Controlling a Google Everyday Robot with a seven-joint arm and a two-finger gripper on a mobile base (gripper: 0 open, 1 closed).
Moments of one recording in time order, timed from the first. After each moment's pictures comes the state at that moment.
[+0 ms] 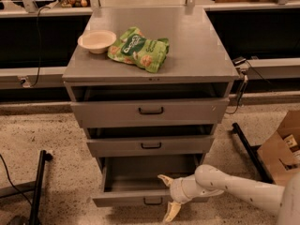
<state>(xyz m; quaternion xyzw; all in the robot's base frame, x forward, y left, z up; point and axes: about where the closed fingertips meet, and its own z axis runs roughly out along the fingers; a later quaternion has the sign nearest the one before) 0.469 -0.056 0.316 -0.68 0.63 0.25 0.30</state>
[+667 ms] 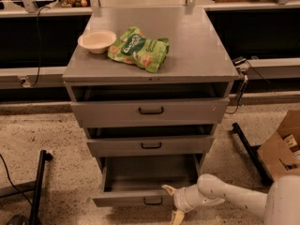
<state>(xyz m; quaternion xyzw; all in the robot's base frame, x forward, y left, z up) 0.454 -0.076 0.235 -0.67 0.63 0.28 0.28</state>
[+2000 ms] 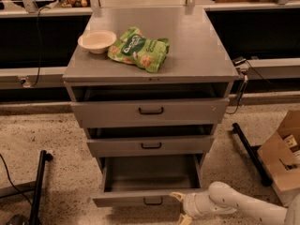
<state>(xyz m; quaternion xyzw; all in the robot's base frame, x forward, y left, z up) 0.439 -0.114 0.236 -0.65 0.65 0.25 0.29</state>
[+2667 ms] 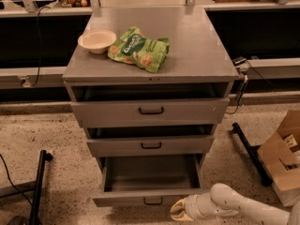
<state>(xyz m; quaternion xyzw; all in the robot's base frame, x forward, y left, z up) 0.433 -0.125 0.228 -0.67 0.63 0.24 0.30</state>
